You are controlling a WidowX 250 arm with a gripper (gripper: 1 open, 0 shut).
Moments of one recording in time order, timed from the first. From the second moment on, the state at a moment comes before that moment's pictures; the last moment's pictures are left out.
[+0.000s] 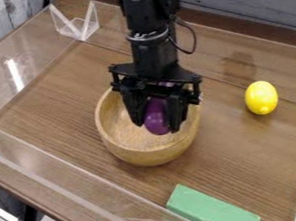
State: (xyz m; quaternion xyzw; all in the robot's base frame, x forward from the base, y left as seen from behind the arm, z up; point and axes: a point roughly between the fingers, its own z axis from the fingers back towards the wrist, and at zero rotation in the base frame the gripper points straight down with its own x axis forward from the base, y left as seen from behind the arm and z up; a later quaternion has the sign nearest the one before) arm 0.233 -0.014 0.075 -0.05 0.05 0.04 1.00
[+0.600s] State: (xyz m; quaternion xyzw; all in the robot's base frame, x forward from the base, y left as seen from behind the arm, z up) arm 0.235 -0.027 0.081 -0.06 0.04 0.03 1.00
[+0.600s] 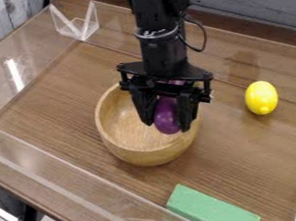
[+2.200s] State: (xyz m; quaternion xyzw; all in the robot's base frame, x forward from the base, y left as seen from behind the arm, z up) arm 0.226 -0.097 0.046 -0.07 0.02 -0.01 1.00
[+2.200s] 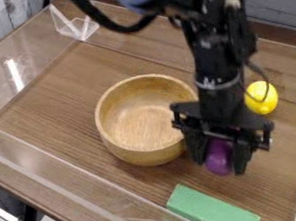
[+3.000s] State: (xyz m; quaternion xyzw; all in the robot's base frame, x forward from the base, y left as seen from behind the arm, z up) arm 0.253 -0.098 0.033 -0.08 0.01 -0.01 1.00
